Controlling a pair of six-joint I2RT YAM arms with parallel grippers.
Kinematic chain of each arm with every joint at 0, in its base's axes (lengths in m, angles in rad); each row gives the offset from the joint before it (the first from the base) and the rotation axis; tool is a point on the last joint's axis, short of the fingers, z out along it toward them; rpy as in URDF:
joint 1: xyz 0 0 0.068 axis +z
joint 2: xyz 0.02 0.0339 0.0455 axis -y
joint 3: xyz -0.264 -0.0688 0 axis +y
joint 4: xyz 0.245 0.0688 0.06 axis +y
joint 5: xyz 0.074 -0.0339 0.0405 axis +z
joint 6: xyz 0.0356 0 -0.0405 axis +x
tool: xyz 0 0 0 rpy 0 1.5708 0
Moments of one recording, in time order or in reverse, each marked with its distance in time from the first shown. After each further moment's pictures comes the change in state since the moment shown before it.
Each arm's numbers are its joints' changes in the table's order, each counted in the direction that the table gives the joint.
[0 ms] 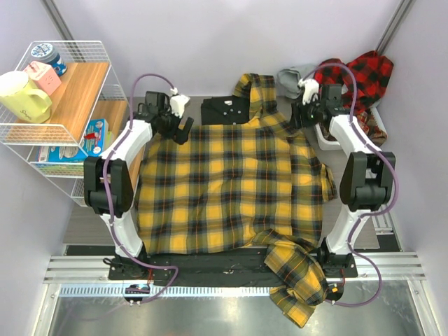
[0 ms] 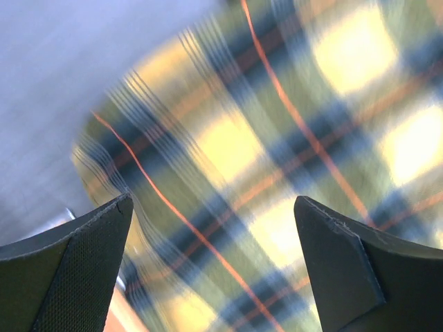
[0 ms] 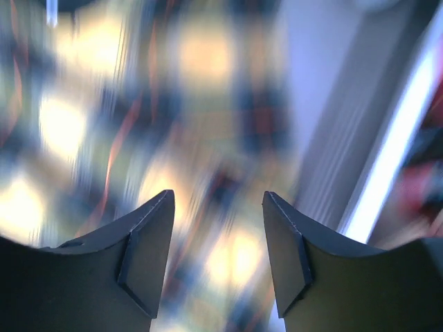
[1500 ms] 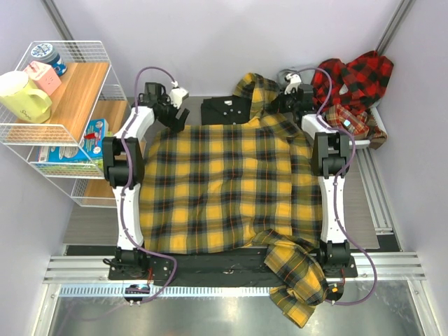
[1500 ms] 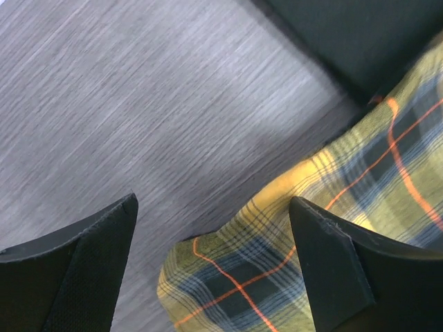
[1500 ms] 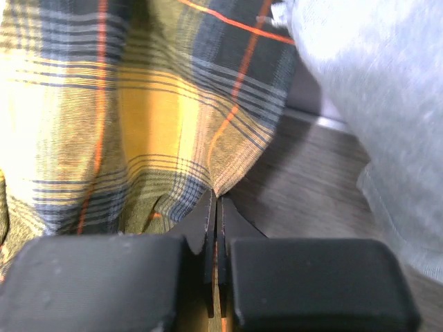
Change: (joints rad) left arm 0.098 -0.448 -0.473 -0.003 -0.143 0.150; right arm 0.066 -0.774 -0.612 -0.651 0.071 0.384
